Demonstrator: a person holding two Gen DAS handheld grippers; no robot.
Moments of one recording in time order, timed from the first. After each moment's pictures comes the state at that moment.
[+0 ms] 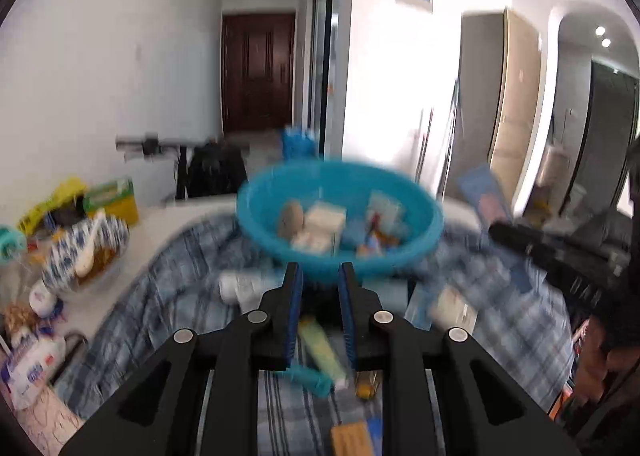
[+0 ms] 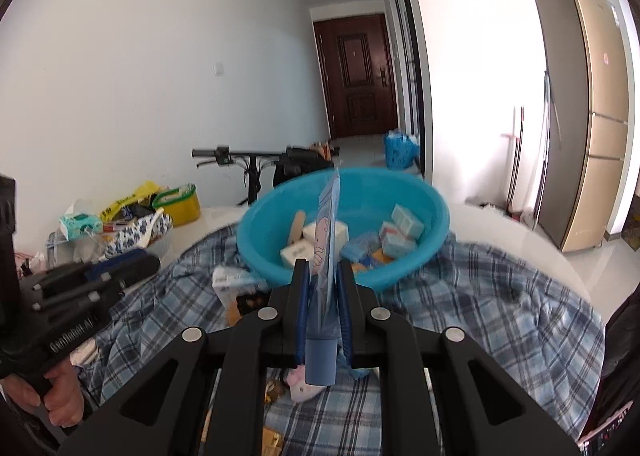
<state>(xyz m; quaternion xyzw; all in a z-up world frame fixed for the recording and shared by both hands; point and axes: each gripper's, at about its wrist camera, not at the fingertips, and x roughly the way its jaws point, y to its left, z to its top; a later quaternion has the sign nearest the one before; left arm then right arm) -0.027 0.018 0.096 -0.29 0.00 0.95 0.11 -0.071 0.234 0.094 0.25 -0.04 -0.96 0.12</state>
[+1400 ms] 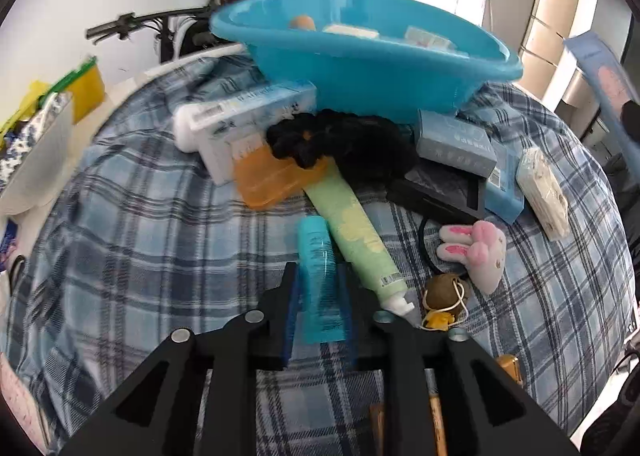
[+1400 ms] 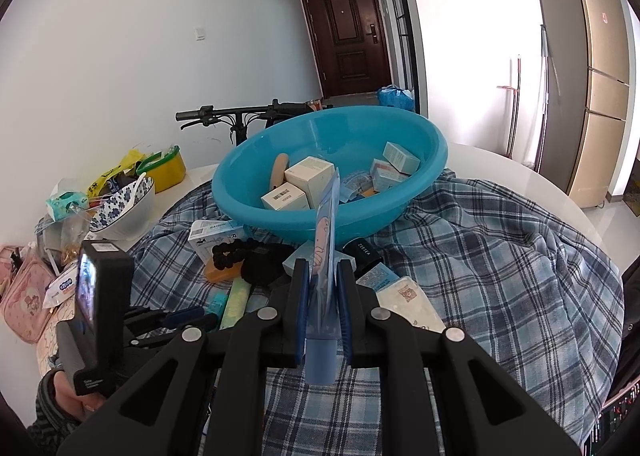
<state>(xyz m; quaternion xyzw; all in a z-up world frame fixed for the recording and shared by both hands) -0.095 0.033 -0.049 -0.49 0.03 0.86 0.09 -0.088 0.245 0.047 0.32 -0.06 -0.94 0.11</state>
